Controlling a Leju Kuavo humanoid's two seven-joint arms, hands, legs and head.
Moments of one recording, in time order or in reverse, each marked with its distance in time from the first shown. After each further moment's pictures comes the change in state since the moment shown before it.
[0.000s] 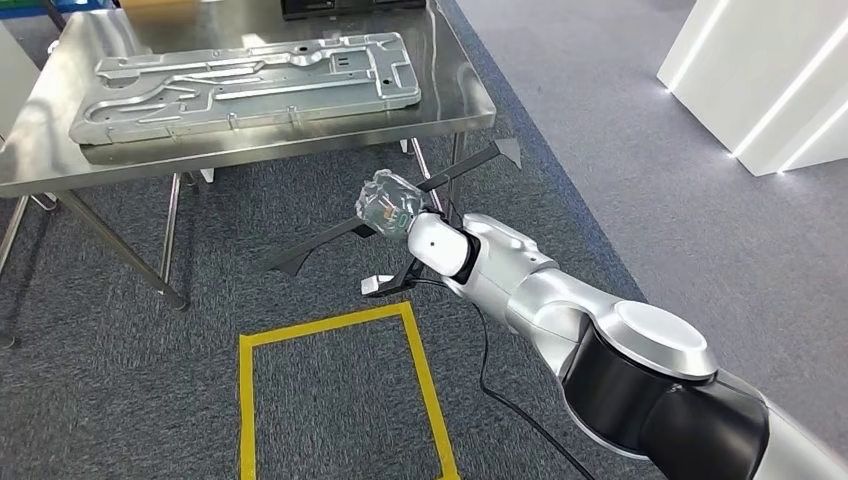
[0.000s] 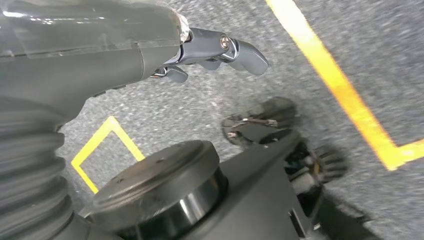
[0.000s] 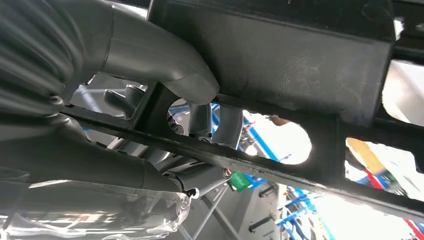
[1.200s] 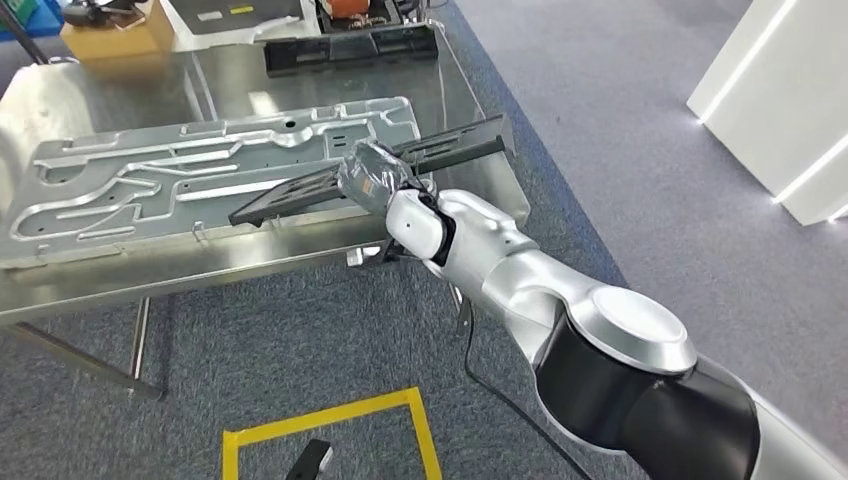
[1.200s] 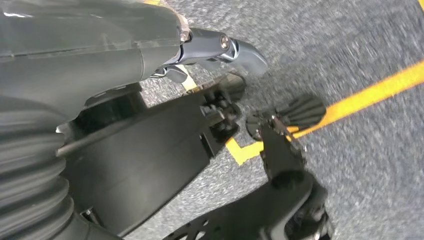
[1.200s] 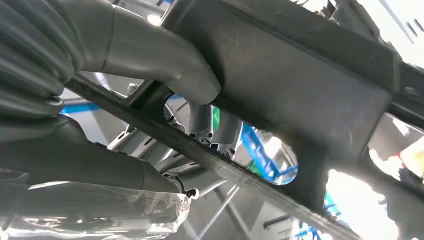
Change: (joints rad) left arm -0.109 -0.161 0.022 0.021 0.030 0.100 0.110; right arm -0.097 0.106 0.003 0.135 0.108 0.012 0.091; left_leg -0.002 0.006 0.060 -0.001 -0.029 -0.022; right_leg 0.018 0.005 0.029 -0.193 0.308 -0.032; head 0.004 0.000
